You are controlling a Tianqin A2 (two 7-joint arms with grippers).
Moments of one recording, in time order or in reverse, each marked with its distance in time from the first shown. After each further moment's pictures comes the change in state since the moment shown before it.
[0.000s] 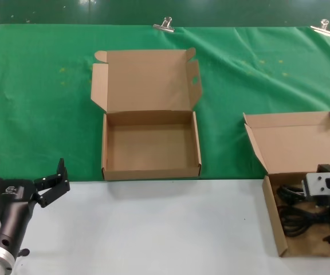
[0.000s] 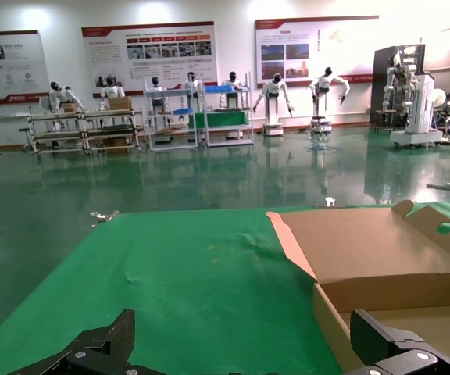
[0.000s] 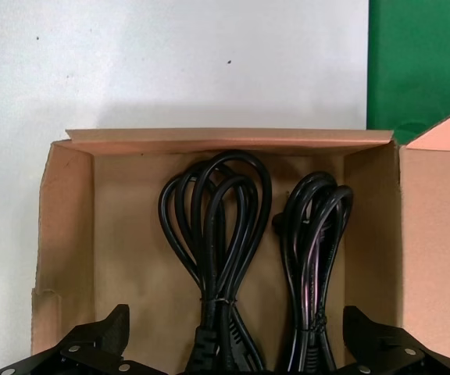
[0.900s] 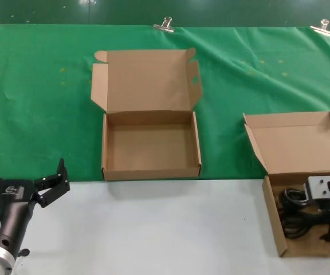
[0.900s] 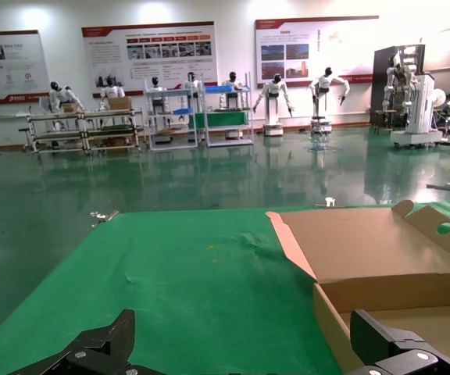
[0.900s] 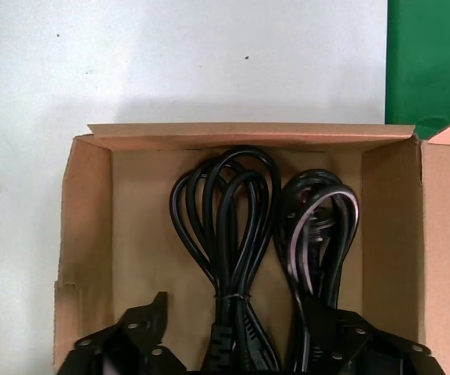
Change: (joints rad) left arm 0.000 0.000 0.000 0.000 0.000 0.000 0.000; right arm -0.023 -0.016 0.062 -0.005 -0.036 -0.044 -0.030
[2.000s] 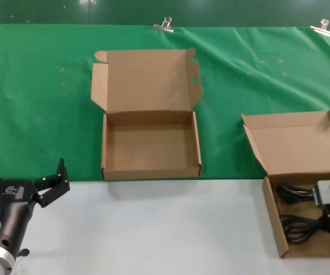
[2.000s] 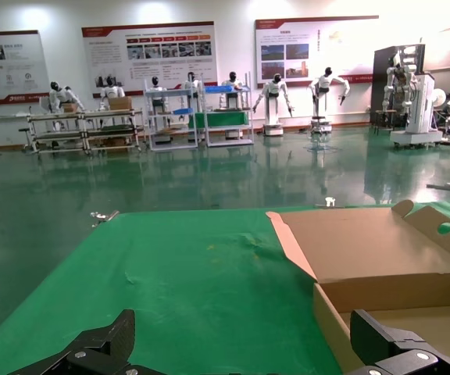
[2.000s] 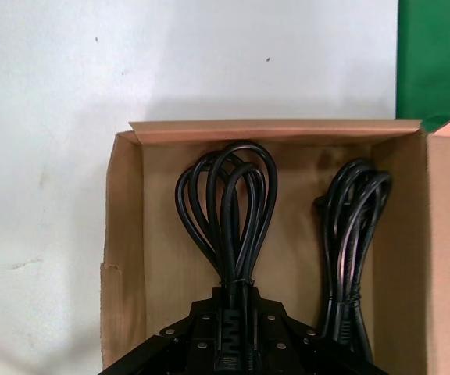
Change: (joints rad) left arm 0.000 0.000 0.000 0.000 0.000 0.000 0.000; right arm -0.058 0.064 0.056 0.152 -0.001 -0.076 0.033
